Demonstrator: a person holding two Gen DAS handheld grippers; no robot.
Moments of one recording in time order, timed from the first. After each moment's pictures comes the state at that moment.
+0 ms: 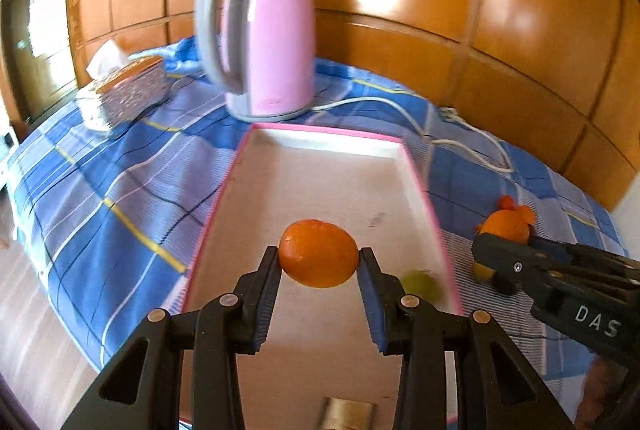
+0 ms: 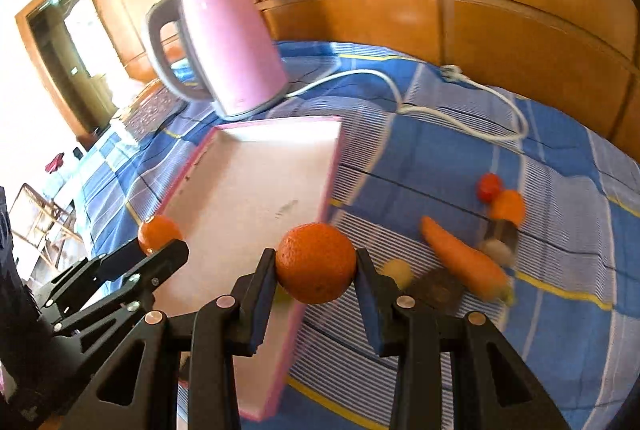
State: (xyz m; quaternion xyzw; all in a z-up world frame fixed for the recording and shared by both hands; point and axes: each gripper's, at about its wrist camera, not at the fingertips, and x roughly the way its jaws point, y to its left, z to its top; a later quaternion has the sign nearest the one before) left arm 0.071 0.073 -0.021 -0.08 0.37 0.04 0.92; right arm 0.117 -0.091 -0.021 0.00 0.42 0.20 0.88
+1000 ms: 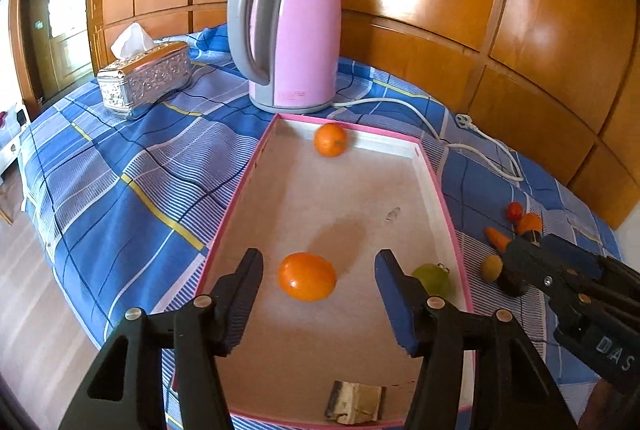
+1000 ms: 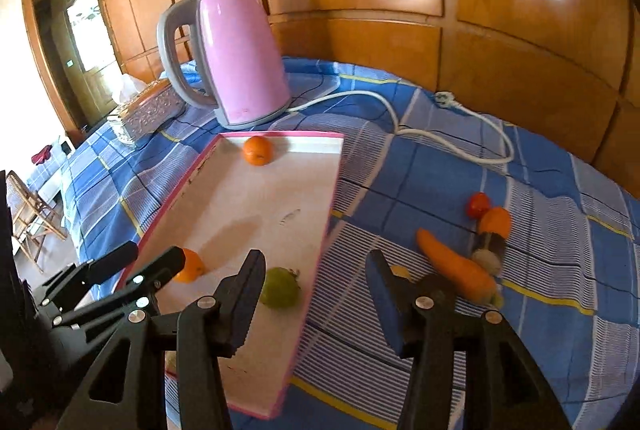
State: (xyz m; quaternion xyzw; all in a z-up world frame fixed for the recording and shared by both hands) left arm 0.054 0.076 -0.023 -0.10 0.37 0.06 0.92; right arm 0.088 -0.088 -0.011 -0.03 0.38 0.17 0.91
